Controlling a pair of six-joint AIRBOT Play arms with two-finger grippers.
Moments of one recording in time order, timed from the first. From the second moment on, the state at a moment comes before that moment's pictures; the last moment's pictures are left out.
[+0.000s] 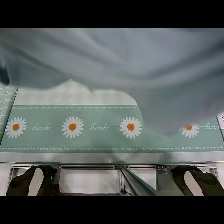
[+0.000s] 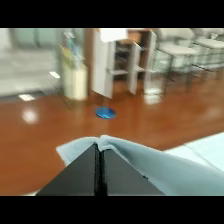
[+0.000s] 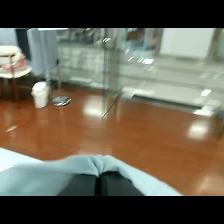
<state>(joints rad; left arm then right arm) 0.44 -0.61 1.73 0.59 -1.25 -1.23 -0.20 -0.70 2.03 -1.01 1.39 1.43</state>
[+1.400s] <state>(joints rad) 0.07 -1.52 1.22 0.54 -0.86 -1.12 -0.19 -1.49 1.31 -0.58 0.96 1.27</state>
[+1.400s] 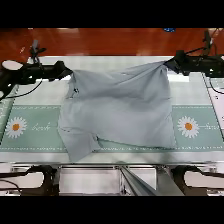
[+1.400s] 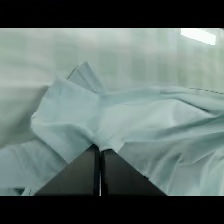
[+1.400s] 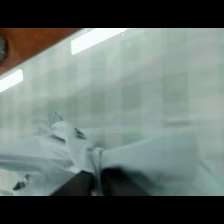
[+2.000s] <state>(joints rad) 0.44 -1.46 1.37 0.67 -1.44 -1.26 -0.43 -1.36 1.40 -0.61 1.26 1.25</state>
